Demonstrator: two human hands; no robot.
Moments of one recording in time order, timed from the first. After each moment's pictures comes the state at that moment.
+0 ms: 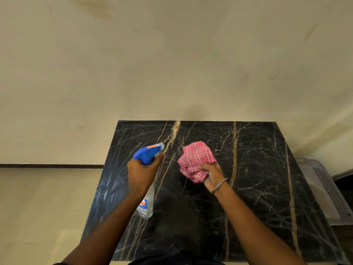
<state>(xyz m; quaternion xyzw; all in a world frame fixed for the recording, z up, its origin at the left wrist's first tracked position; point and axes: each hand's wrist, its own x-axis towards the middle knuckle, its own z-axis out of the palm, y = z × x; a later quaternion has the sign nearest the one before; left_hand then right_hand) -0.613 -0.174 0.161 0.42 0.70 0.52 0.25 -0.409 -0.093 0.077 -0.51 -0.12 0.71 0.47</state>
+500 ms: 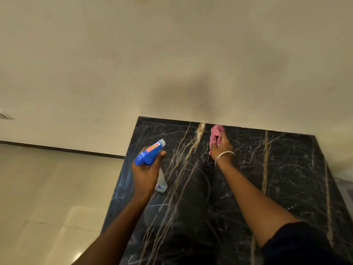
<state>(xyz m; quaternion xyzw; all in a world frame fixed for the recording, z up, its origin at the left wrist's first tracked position) -0.688 -0.144 0.144 0.32 0.65 0.63 0.28 -0.499 0.026 0.075 -0.68 -0.56 0.38 0.28</state>
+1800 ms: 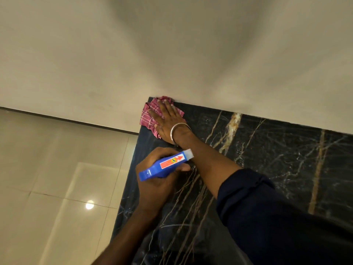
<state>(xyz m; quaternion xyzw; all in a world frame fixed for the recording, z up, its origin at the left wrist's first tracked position) -0.761 -0.077 0.128 0.42 0.64 0.59 0.27 -0.761 0.110 -0.022 -0.31 -0.94 0.10 -0.13</state>
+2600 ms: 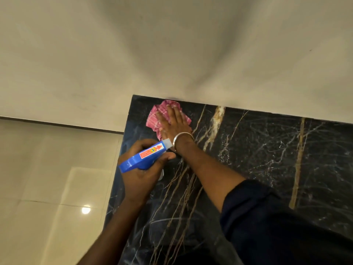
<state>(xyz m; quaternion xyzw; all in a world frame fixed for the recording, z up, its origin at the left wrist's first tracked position) -0.751 -0.073 0.135 0.39 0.65 0.59 0.30 -0.693 0.089 -0.023 -0.42 -0.89 0.14 -0.10</state>
